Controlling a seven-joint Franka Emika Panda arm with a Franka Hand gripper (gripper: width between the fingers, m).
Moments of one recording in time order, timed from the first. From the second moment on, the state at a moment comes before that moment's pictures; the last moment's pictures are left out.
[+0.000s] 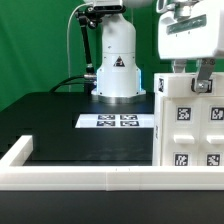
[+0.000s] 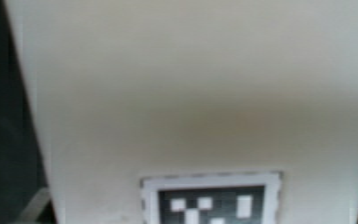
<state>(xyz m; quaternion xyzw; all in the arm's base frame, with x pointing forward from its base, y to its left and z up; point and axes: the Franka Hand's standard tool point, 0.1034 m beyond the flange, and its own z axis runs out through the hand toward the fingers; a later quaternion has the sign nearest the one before) 0.613 0.078 0.143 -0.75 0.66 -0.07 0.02</state>
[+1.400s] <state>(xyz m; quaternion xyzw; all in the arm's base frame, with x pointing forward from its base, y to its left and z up) 0.603 0.079 0.139 -0.60 0.80 -0.03 0.04</state>
